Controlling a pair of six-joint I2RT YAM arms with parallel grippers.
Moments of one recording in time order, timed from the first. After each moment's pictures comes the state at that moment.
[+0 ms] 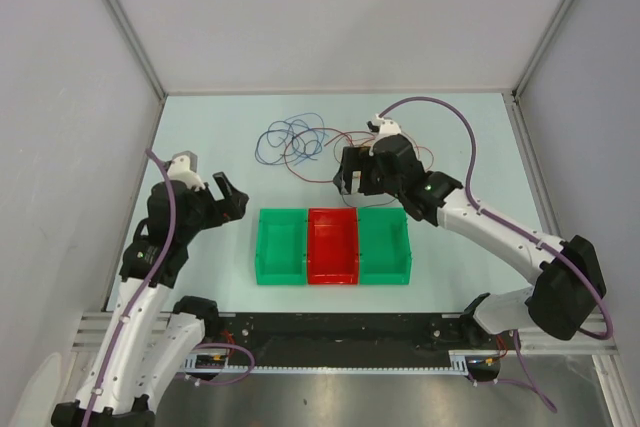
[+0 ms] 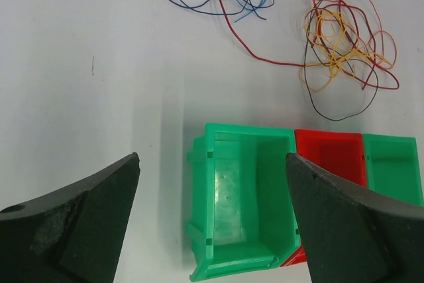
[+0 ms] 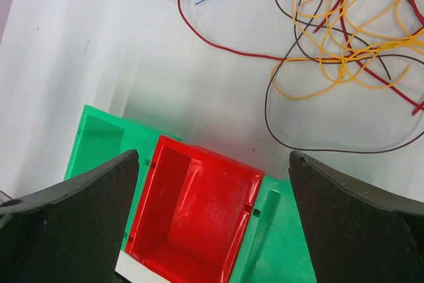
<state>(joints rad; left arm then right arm) -0.17 0.63 0.76 -0.61 0.03 -0.42 0.73 1.37 1.09 -0.27 0.11 0.52</state>
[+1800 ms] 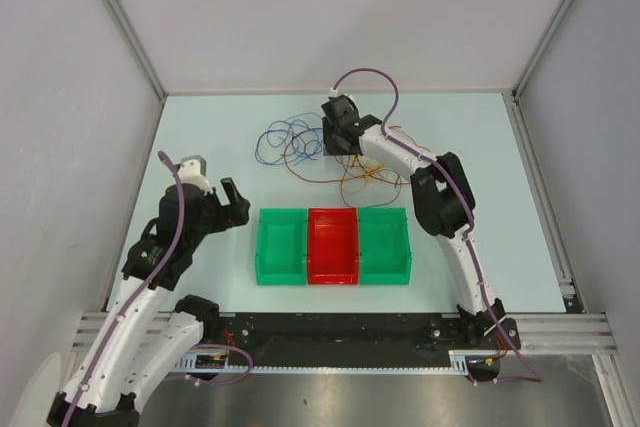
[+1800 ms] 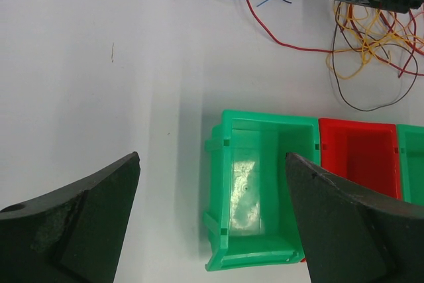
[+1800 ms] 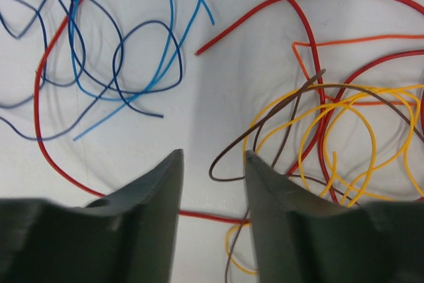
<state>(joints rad) -0.32 0.64 0.76 -0.66 -0.15 -0.43 0.61 2.30 1.96 -0.51 0.17 0.44</state>
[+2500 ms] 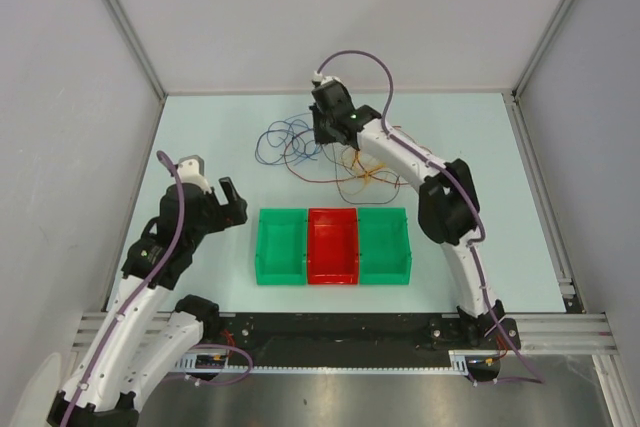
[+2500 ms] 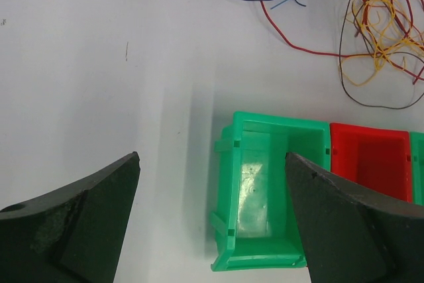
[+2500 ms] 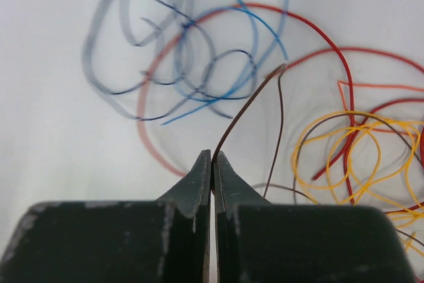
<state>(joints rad) -0.33 0.65 0.77 -0.68 -0.21 -0.44 0.66 2.26 2.06 -0.54 0.15 0.38</state>
